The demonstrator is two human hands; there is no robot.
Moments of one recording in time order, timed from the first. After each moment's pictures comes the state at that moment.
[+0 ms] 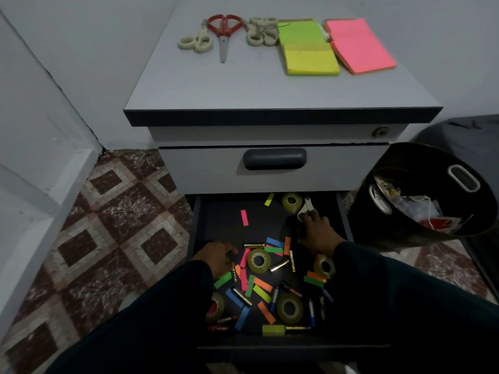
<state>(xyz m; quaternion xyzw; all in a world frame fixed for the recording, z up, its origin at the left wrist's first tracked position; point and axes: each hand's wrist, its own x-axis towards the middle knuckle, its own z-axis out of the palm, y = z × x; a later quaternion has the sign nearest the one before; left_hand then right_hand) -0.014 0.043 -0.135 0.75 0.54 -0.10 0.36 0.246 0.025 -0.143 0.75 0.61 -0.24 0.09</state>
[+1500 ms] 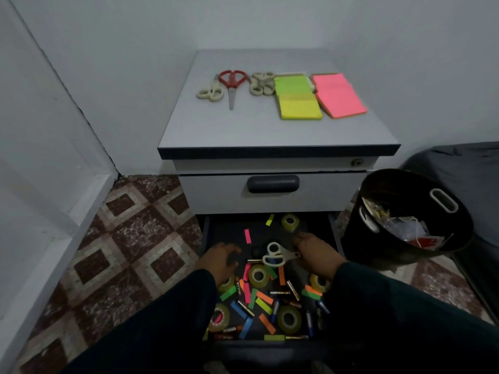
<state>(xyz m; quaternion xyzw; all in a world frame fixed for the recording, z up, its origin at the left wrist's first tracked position) -0.019 0.028 -0.082 0.78 0.55 -0.01 0.30 0.219 -0.012 -0.063 0.65 0.74 -0.15 0.08</state>
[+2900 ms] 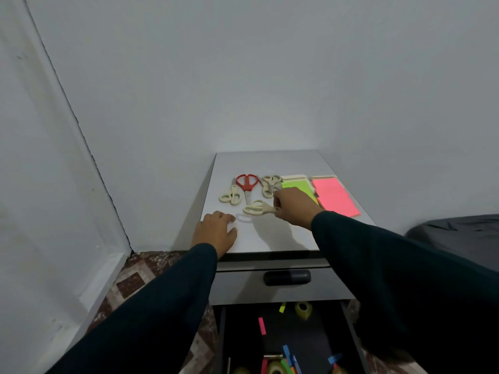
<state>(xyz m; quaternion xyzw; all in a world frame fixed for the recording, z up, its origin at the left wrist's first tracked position) -0.023 0.160 0.130 0.81 0.57 0.14 0.06 0.169 0.137 0.192 0.69 0.72 -0.03 -0.08</state>
